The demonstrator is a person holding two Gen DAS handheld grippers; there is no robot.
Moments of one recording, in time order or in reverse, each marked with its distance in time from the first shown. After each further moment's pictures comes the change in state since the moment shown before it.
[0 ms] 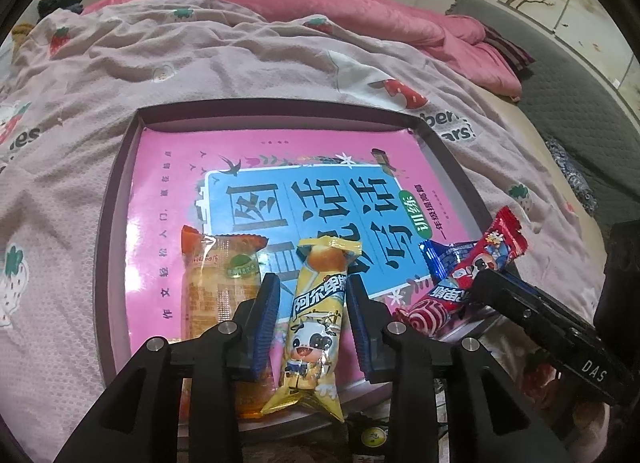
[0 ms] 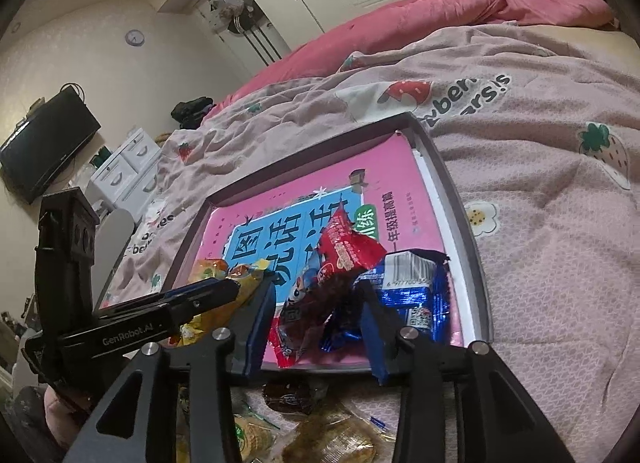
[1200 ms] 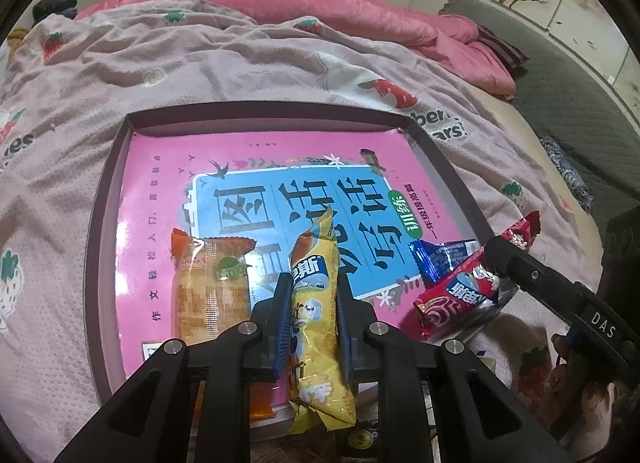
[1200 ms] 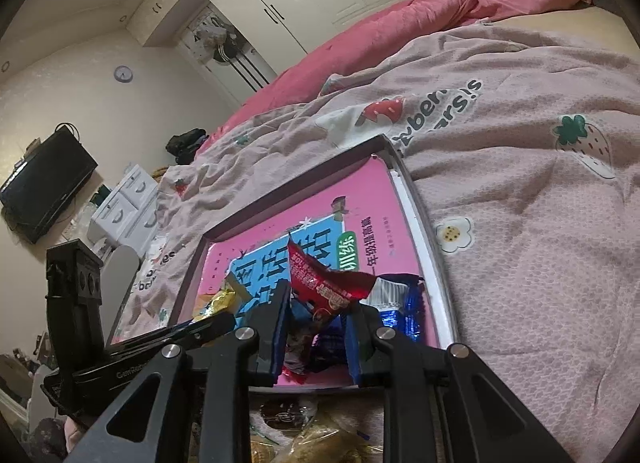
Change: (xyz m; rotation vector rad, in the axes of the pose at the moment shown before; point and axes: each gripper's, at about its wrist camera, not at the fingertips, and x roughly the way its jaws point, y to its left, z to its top) left arm 0.001 -0.007 -0.002 0.015 -0.006 -0.018; right arm -0.009 -0.017 0.010 0.102 -0.070 0.018
